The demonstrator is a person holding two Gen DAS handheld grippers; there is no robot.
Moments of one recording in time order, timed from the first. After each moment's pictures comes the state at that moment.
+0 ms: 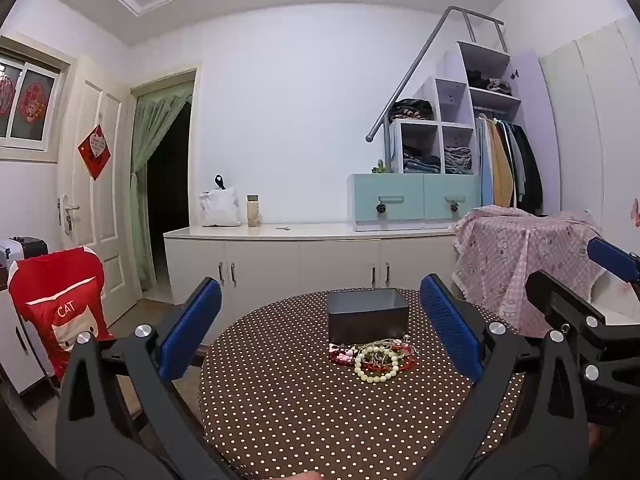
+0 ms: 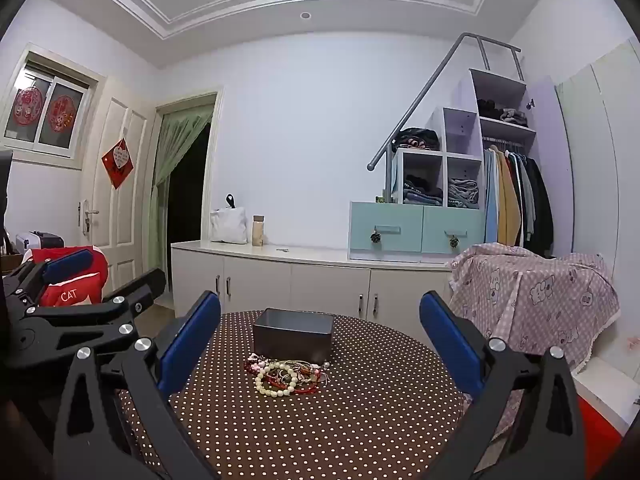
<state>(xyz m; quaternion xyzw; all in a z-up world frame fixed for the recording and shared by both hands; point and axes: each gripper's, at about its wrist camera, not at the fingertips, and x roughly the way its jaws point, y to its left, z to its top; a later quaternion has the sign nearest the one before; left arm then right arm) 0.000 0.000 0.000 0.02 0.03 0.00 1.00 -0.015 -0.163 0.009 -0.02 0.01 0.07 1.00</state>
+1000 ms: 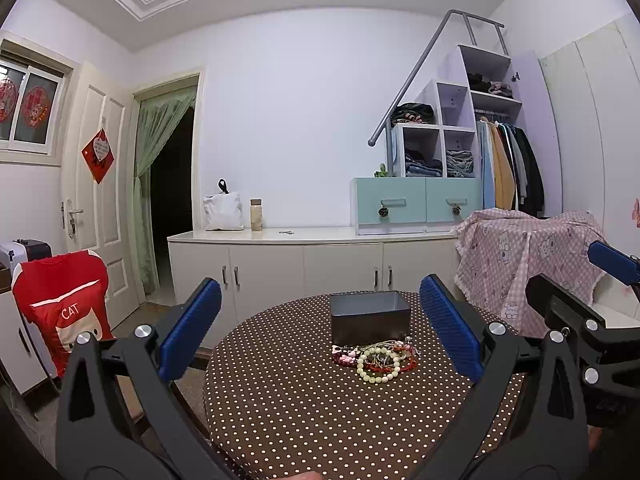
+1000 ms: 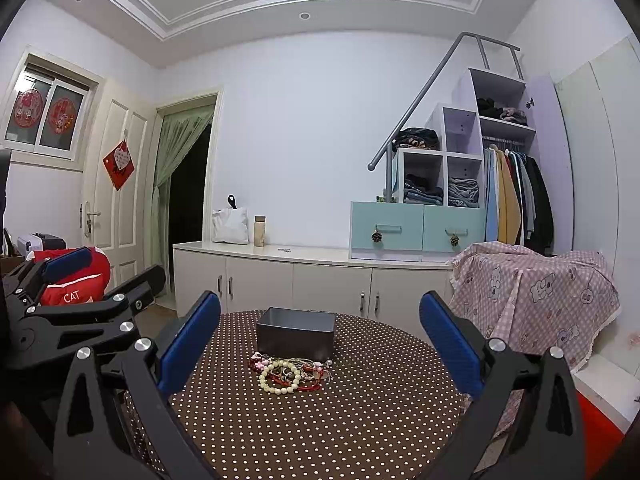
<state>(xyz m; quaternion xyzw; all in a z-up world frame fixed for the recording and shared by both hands) -0.006 0.002 0.001 0.02 0.02 0.00 1.00 -0.019 -0.164 0.008 -0.02 0.01 0.07 1.00</state>
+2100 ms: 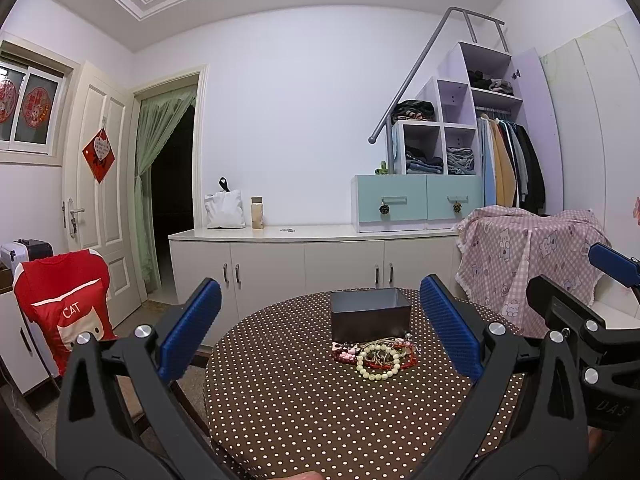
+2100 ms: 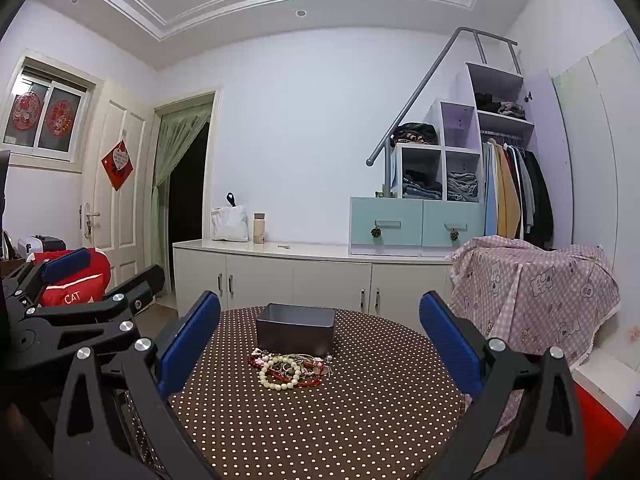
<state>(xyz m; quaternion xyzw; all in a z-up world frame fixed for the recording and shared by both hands) -0.008 0.004 -0.001 0.02 0.03 0.01 1.00 -0.020 -0.168 0.002 -0.02 0.02 0.07 1.00</state>
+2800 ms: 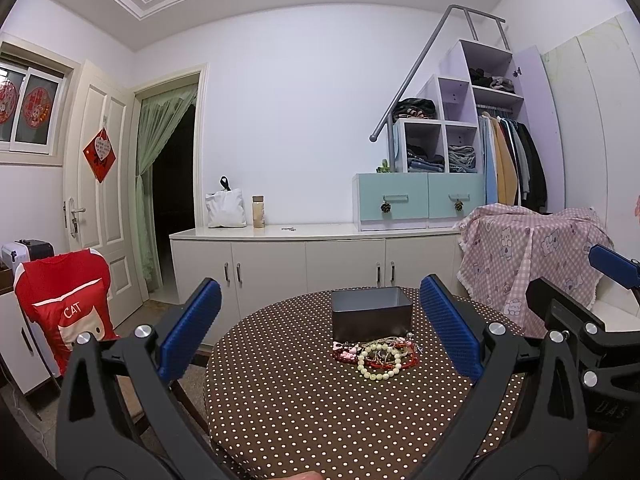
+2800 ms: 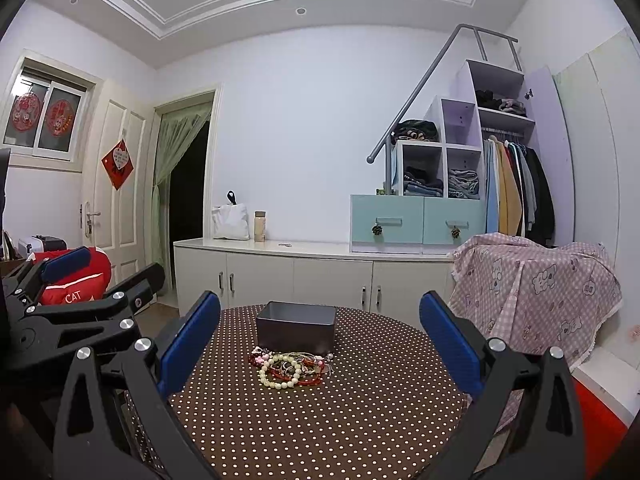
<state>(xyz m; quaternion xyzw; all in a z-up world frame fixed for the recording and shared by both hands) -0.004 0.003 -0.002 0.02 0.03 0.01 1.00 -0.018 -0.170 0.000 -0.01 0.02 0.08 1.00</state>
